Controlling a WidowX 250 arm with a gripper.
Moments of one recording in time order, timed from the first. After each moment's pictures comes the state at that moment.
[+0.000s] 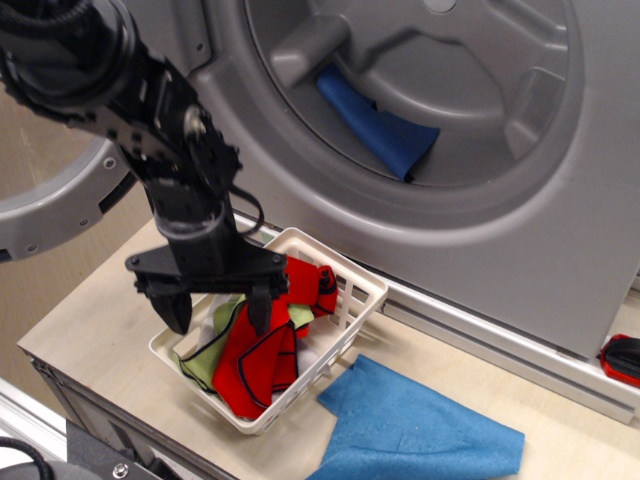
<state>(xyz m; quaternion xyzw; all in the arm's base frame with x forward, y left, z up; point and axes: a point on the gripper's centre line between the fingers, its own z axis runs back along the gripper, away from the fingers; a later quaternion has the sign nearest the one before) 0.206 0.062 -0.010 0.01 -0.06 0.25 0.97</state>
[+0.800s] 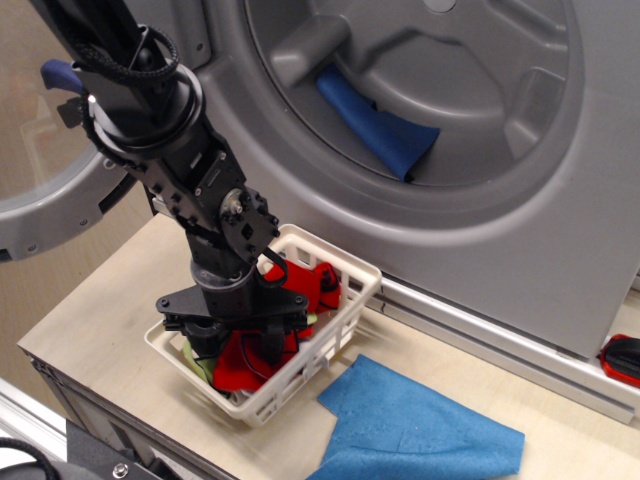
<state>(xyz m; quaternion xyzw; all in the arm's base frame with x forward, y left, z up) 0.211 0.061 -0.051 0.03 -0.07 0.27 0.96</state>
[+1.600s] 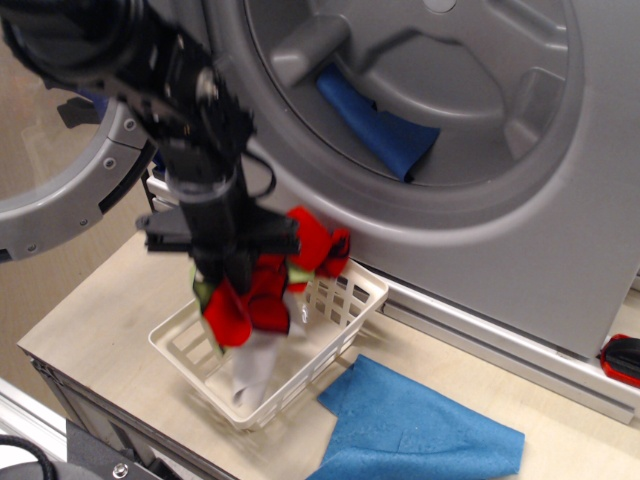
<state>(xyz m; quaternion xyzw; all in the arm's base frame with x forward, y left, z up) 0.230 0.062 0.024 0.01 -0.09 0.23 0.97</state>
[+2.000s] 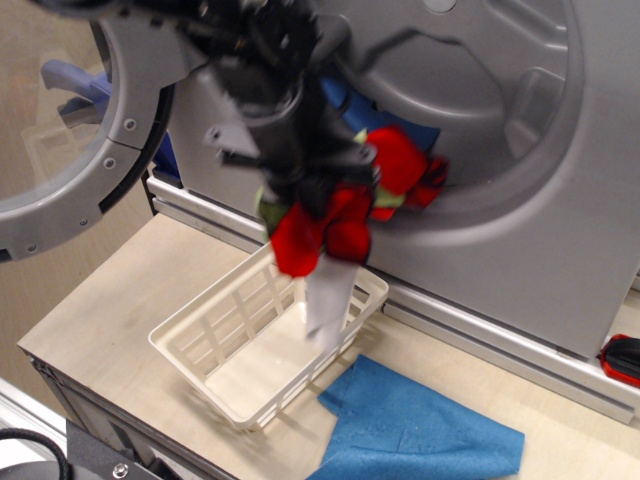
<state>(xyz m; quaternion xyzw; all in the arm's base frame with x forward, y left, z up) 0.271 0.025 0.082 -0.02 -0.20 0.11 0.97</state>
